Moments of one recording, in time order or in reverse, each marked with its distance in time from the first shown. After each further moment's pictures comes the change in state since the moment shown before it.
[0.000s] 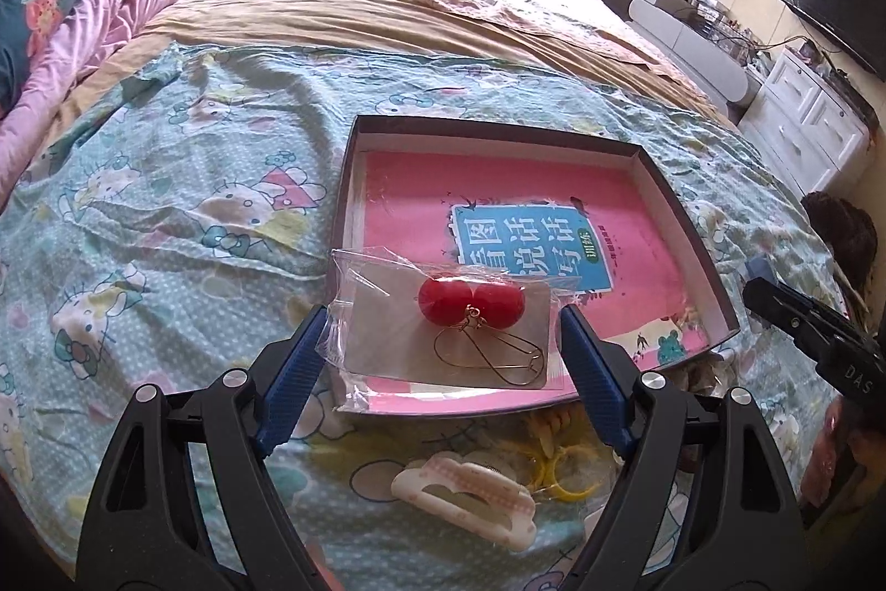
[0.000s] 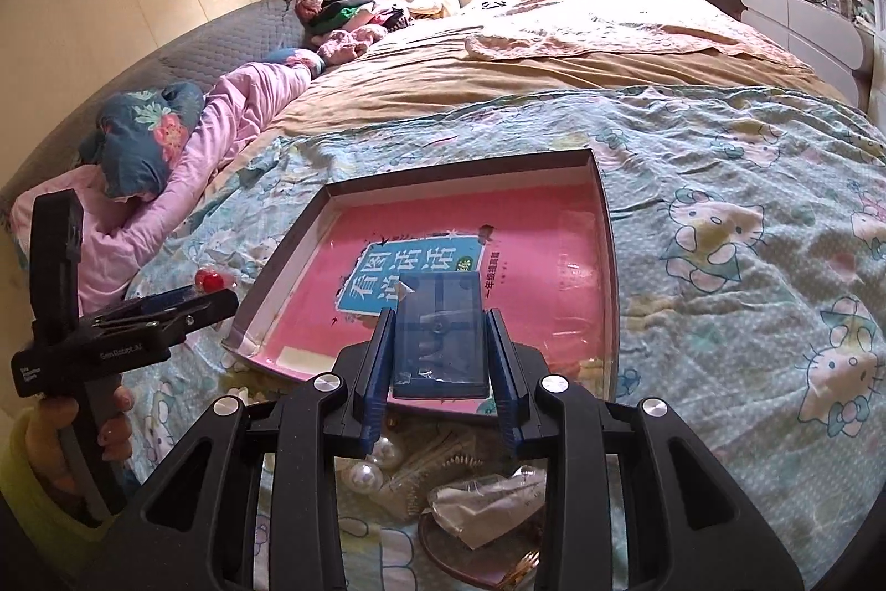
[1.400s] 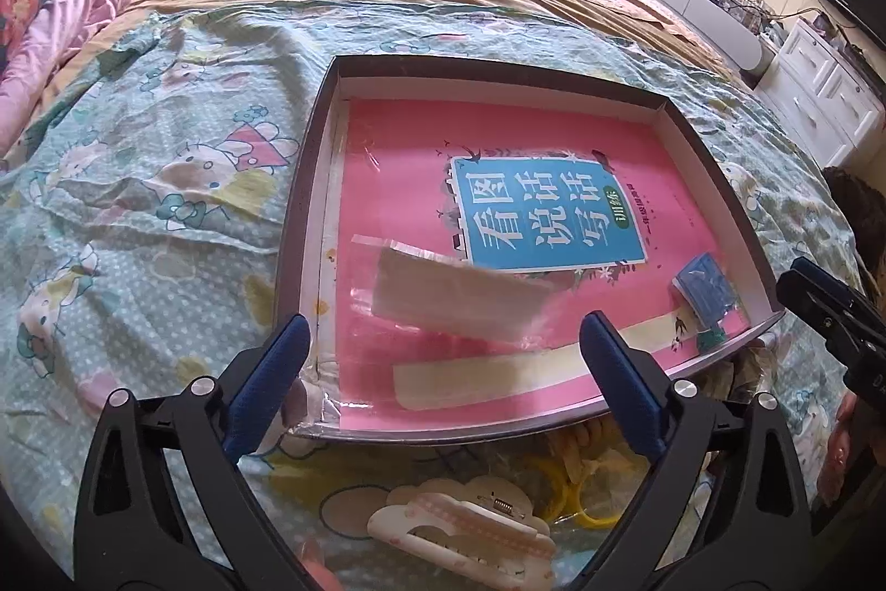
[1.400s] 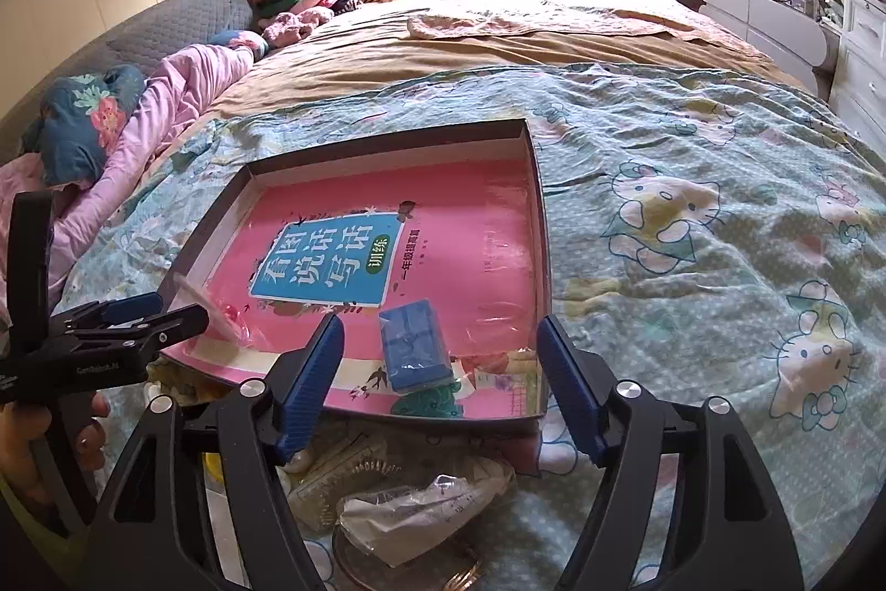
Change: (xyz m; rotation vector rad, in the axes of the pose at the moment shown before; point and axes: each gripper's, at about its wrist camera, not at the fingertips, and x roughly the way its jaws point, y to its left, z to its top) left arm 0.042 -0.002 -0.010 0.013 0.085 0.022; right arm 0.015 -0.025 -0.016 0.019 0.022 -0.155
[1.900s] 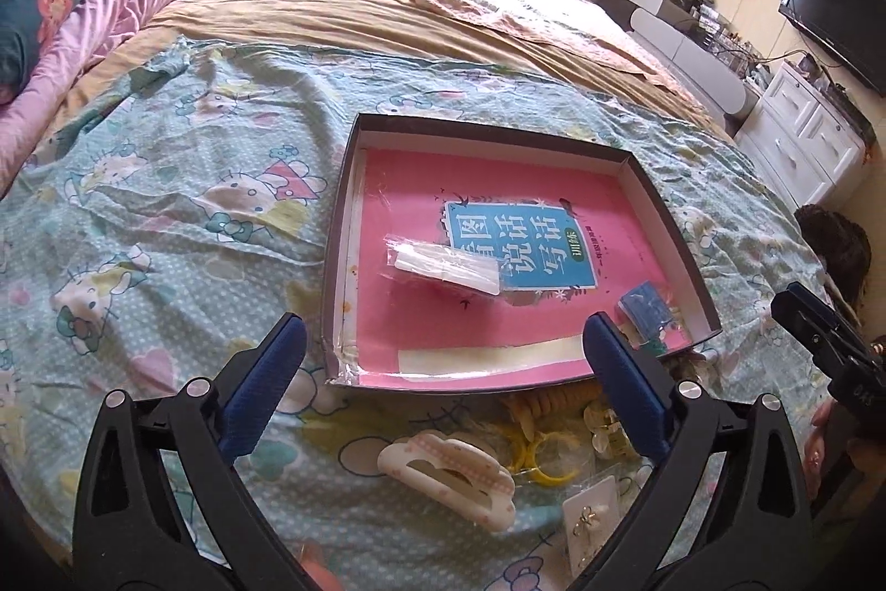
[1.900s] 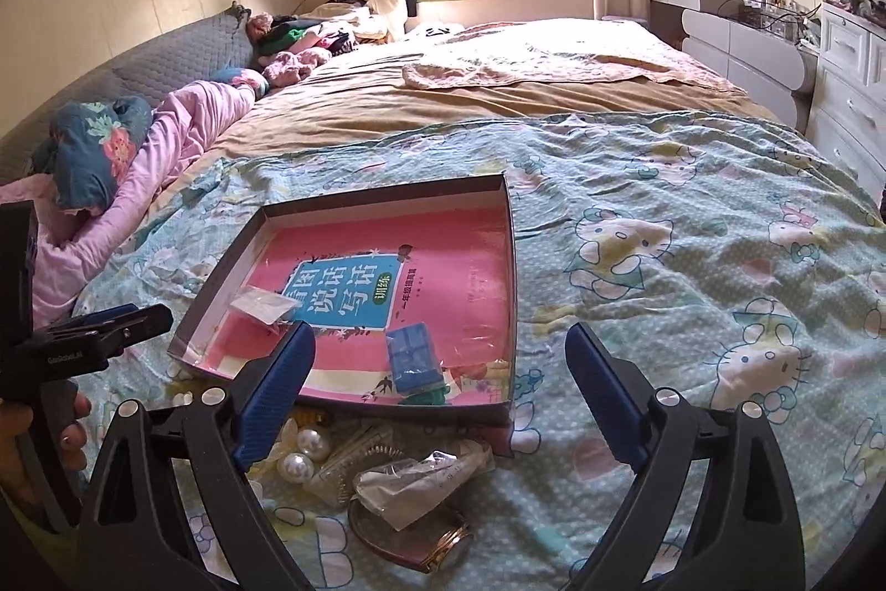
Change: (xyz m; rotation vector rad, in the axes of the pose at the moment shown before) left arm -0.067 0.005 -0.005 -0.051 -0.108 -0.033; right arm -0.055 0.004 -0.001 -0.002 -0.100 -0.008
